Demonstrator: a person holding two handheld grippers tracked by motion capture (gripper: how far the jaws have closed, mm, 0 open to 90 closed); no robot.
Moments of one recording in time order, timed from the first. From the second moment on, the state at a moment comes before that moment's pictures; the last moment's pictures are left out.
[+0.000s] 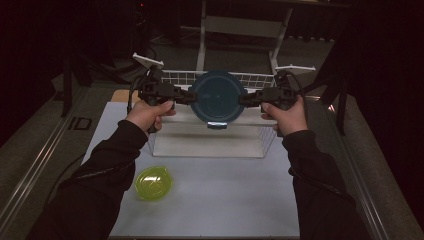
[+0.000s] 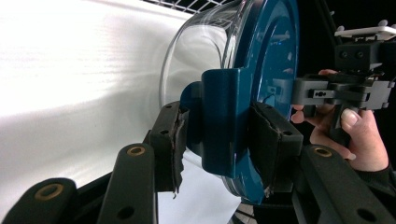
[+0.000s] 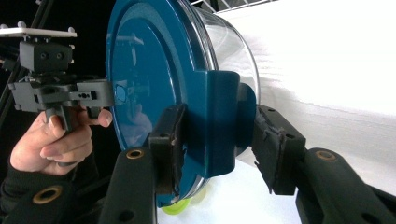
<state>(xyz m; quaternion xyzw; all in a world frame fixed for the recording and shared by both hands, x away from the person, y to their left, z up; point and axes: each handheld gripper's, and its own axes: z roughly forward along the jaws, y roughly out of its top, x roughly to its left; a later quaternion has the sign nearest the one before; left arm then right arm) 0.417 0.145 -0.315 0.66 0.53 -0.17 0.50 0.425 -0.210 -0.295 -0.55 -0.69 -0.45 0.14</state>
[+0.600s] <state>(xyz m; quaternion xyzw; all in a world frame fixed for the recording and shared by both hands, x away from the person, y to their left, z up) 0.436 0.143 -0.332 0.65 0.55 -0.20 0.49 0.443 -0.200 -0.296 -0.59 -0.68 -0.43 0.11</state>
